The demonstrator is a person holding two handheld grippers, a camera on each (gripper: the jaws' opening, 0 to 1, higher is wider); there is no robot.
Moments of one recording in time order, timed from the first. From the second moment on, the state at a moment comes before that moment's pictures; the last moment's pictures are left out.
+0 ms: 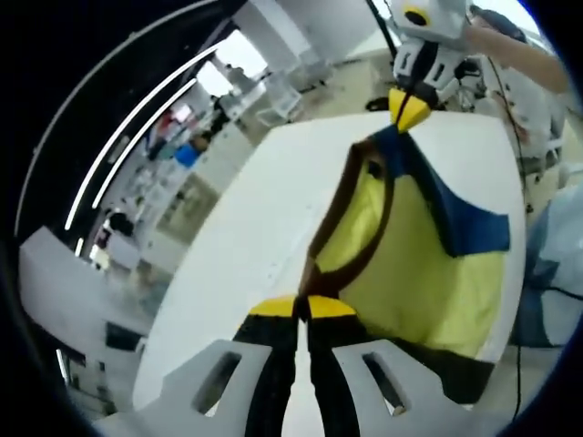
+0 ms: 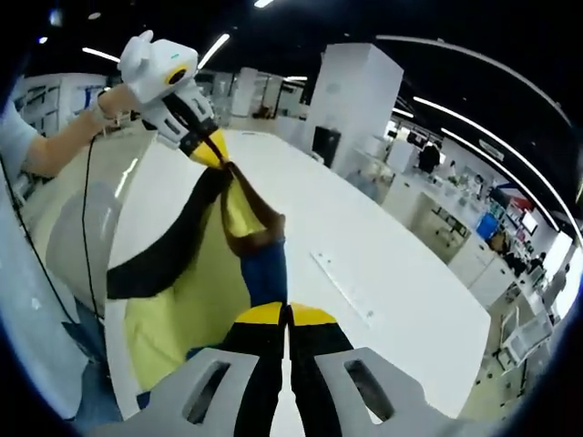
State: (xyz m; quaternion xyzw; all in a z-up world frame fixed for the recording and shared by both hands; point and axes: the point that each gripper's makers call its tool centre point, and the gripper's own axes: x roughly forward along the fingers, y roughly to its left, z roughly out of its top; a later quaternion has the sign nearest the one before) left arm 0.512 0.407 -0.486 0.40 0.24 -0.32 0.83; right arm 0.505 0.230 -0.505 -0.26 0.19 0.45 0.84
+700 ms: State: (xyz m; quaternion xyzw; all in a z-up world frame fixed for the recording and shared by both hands) left arm 0.574 0.408 -0.541 0.38 0.28 -0.33 0.82; right arm 0.565 0.228 -0.554 -0.23 0.22 0.44 0.84
